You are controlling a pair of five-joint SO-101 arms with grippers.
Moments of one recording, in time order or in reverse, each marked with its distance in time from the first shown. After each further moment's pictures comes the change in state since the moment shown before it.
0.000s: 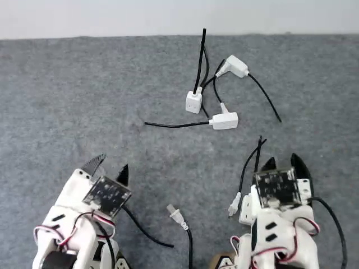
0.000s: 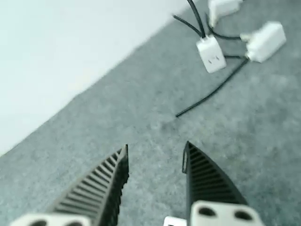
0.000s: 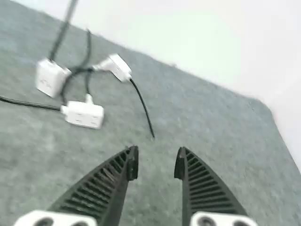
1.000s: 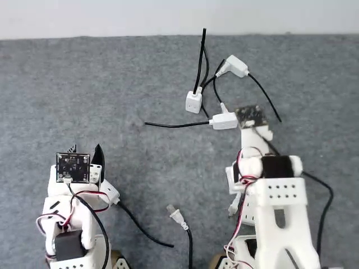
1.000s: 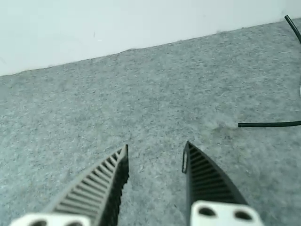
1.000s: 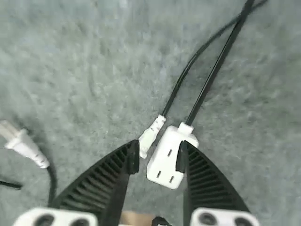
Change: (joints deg) left arm -17.8 0.0 20.4 -22.9 17.6; right arm -12.9 60.6 -11.1 8.0 -18.5
